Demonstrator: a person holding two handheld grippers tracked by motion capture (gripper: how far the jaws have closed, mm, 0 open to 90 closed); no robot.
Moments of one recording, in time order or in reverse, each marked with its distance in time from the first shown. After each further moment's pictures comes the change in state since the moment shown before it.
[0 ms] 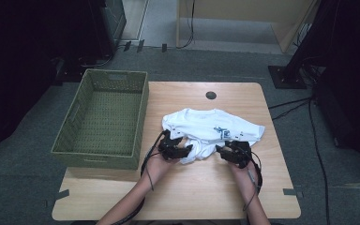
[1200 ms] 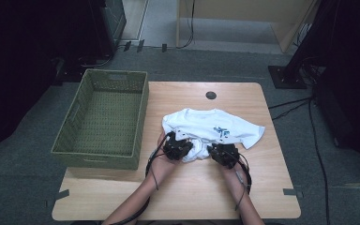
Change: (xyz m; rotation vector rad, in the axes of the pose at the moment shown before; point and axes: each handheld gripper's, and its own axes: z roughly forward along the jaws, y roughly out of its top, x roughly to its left) left arm -0.005 -0.001 0.015 0.010 -0.025 -0.029; right arm 0.032 0.000 0.024 0.032 -0.018 -0.121
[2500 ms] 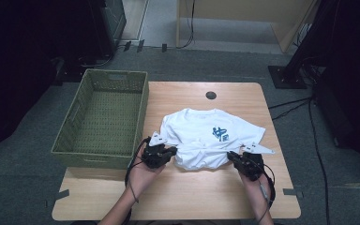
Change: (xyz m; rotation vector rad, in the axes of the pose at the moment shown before) left arm 0.010 -0.022 -0.083 -0.056 -0.024 -0.104; right arm -0.023 -0.024 -0.081 -0.053 0.012 0.130
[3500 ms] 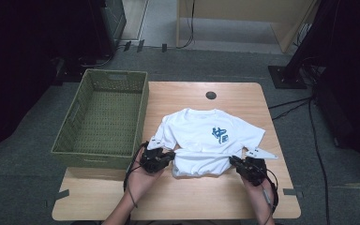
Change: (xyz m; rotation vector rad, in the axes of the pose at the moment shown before) left arm 0.000 -0.013 0.004 0.029 0.019 -0.034; right arm -0.001 -0.013 -0.007 0.015 0.004 0.008
